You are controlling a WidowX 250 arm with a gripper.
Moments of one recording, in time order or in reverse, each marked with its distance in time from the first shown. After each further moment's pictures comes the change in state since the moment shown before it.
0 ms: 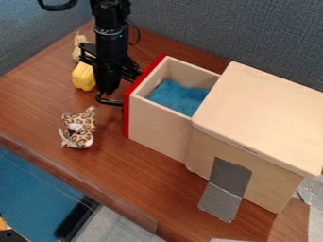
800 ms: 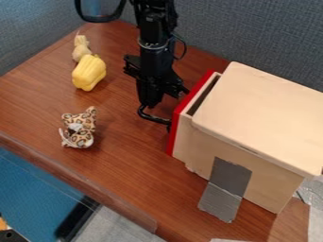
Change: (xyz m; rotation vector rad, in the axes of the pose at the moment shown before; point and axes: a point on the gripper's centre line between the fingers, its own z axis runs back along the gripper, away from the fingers) arm 0.003 -0.080 0.004 -0.088 -0.009 -0.163
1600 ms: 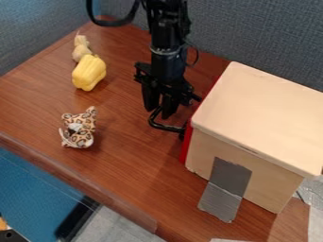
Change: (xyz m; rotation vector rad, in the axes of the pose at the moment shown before) arm -0.003 -0.004 0.010 -0.004 0.003 -0.006
